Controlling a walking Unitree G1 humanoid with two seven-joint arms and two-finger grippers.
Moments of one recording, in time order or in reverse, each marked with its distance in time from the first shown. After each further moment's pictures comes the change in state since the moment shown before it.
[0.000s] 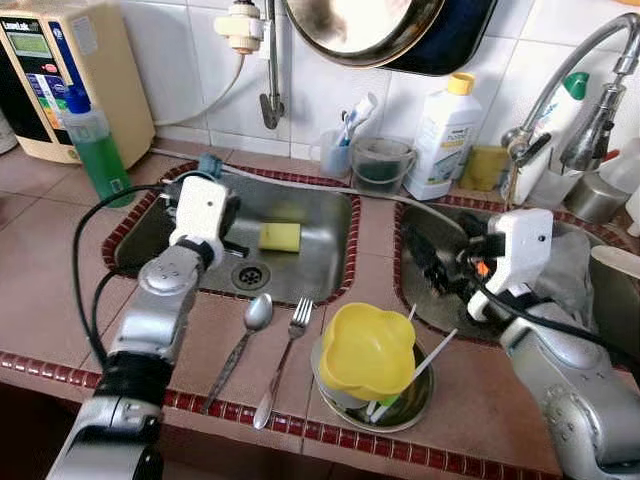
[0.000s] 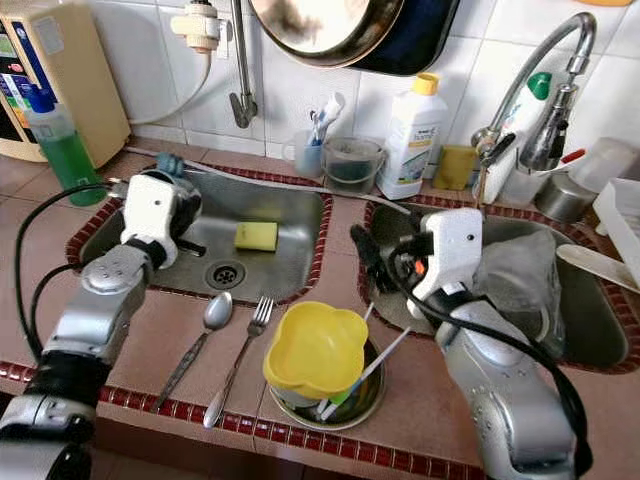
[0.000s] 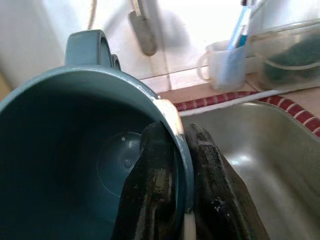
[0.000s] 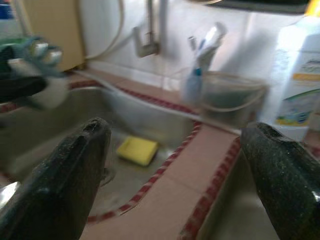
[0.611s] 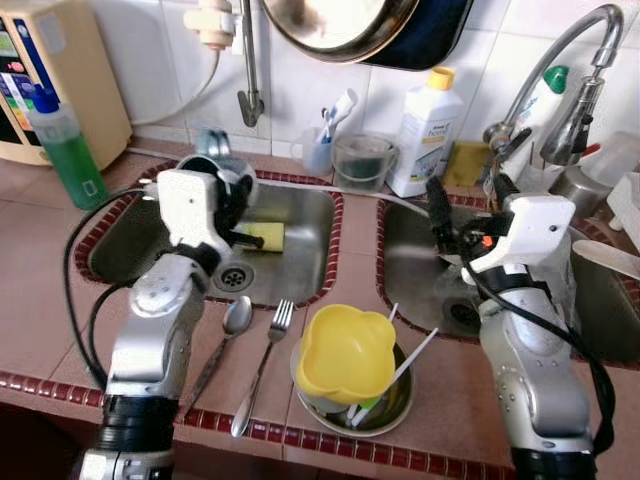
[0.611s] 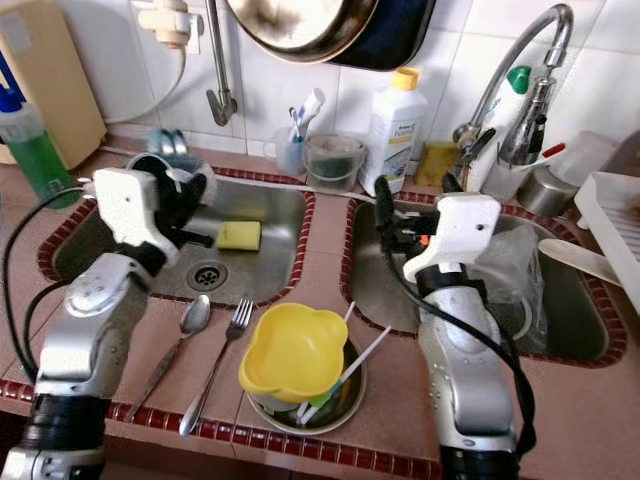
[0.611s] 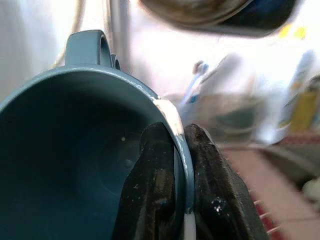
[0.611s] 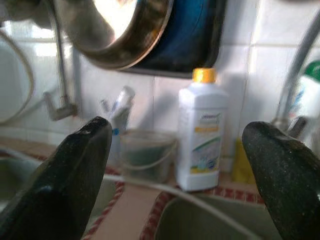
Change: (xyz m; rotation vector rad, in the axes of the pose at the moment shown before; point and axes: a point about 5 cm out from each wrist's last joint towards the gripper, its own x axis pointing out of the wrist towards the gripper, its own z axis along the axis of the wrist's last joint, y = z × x) left arm -0.034 -0.004 0.027 -0.226 -0.143 -0.001; right arm 0.029 -0.011 0.010 -0.032 -0.261 -0.293
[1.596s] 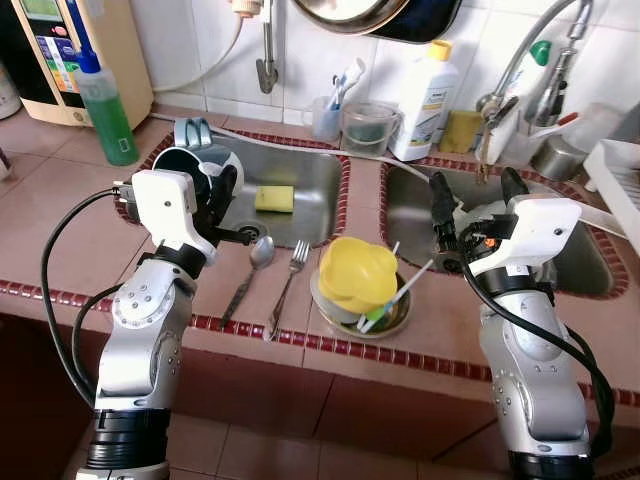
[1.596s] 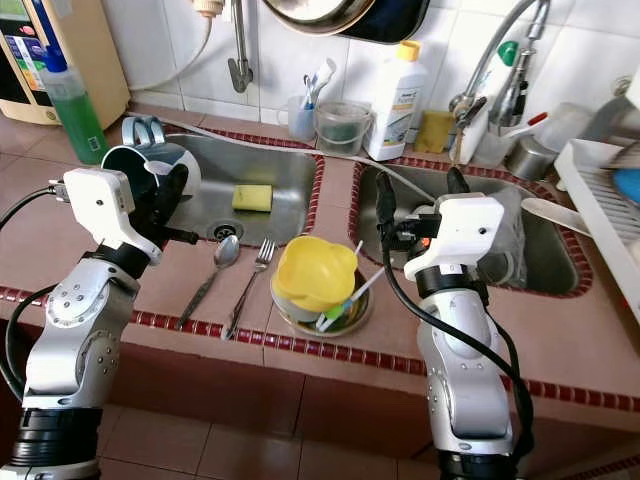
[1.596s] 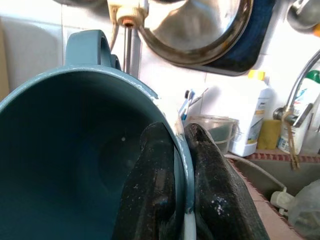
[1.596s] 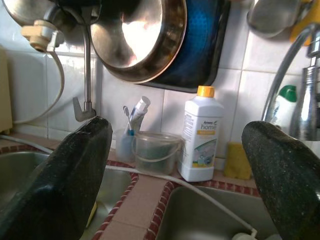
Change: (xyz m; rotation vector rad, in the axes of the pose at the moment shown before) left arm -0.017 -0.004 0.017 -0.070 -0.188 -0.001; right arm -0.001 0.001 0.005 -0.069 -0.138 -0.035
